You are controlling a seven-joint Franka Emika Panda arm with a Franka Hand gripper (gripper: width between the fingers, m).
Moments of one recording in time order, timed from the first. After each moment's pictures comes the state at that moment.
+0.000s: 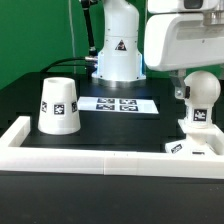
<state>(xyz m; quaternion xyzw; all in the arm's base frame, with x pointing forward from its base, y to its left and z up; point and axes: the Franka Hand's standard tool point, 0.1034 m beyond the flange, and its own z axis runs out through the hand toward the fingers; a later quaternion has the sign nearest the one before) 0.620 0.094 0.117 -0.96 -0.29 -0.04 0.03</state>
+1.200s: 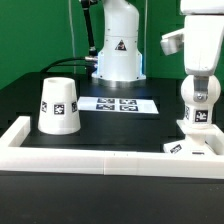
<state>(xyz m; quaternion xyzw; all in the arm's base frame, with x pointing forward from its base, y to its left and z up) 0.616 0.096 0.114 -0.82 -0.57 -0.03 0.00</state>
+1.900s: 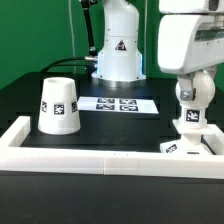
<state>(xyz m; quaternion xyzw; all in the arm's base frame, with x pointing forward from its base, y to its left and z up) 0.618 0.087 0.114 -0.92 -0.39 -0.03 0.00</state>
